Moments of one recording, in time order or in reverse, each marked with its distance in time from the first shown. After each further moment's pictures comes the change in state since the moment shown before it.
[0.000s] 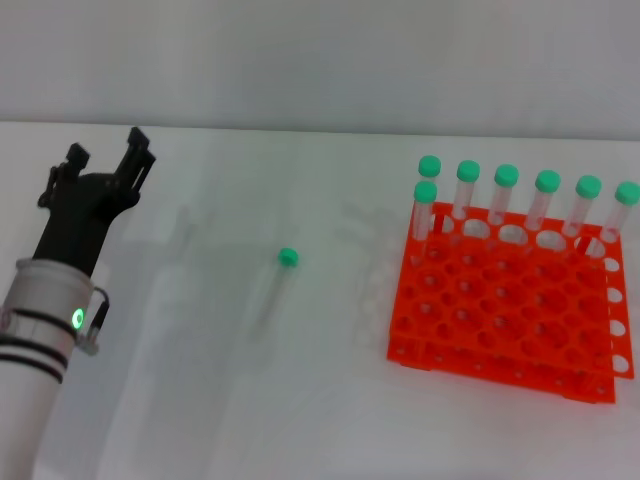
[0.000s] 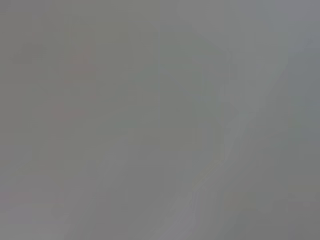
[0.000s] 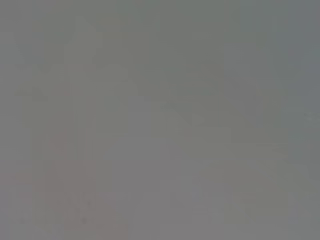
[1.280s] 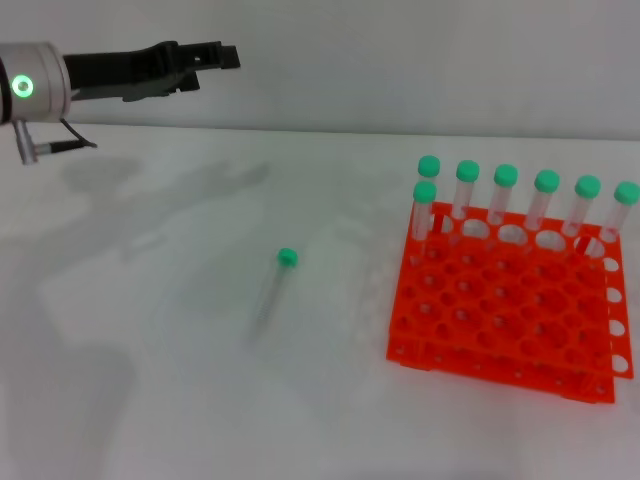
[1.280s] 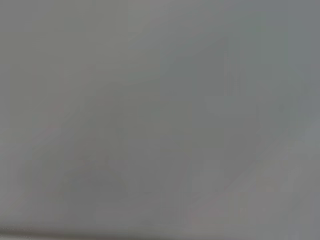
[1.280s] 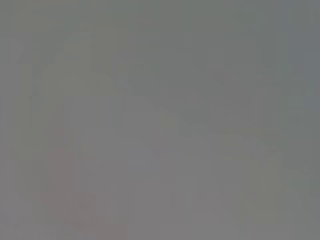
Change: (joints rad) left arm -0.585 0.201 0.362 -0.774 0.893 0.157 -1.722; right arm -0.013 -0.002 0.001 -0.001 0.002 0.015 0.002
